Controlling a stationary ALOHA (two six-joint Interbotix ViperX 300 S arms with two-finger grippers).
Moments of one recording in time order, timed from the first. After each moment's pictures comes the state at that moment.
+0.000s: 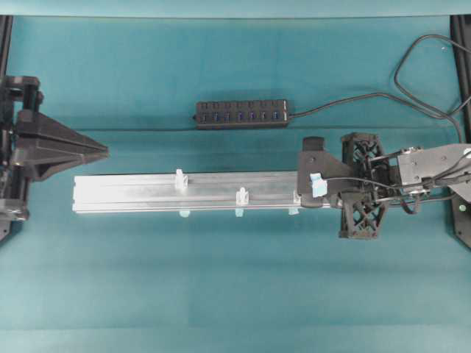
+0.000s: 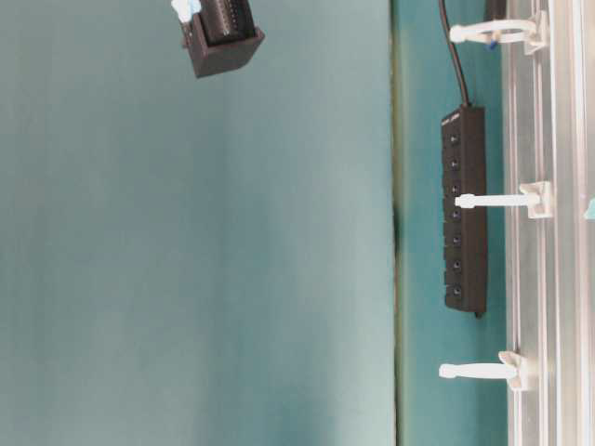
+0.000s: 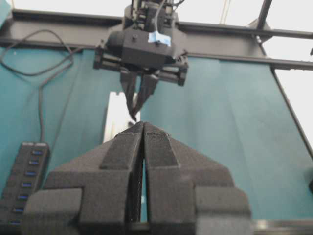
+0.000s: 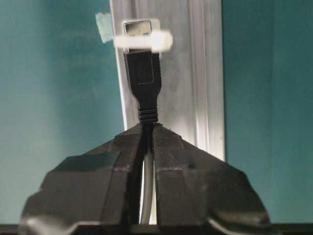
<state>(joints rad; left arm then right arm) 0.02 -0.86 0.97 0.01 0.00 -0.07 0.02 -0.14 0.80 -0.19 0.60 0.20</state>
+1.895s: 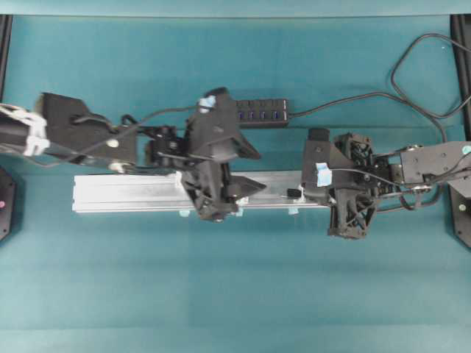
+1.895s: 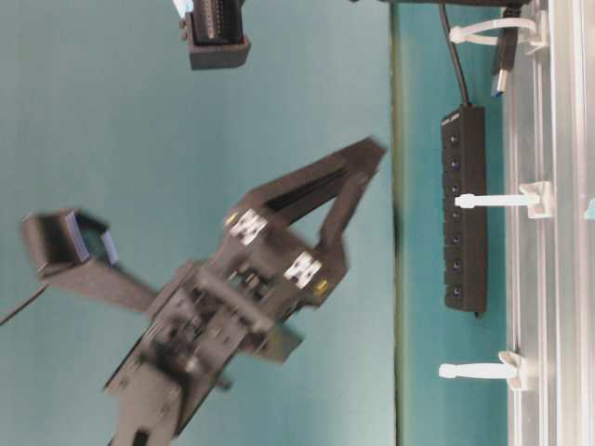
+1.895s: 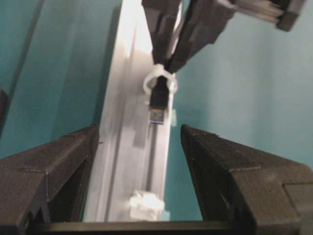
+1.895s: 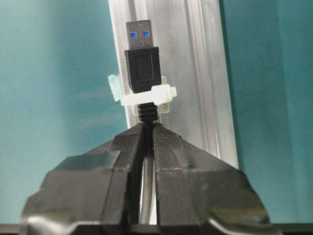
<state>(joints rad) 0.06 0.11 0.47 0.02 -0.02 -0.14 -0.02 -0.13 0.87 -0.15 0.33 0.24</state>
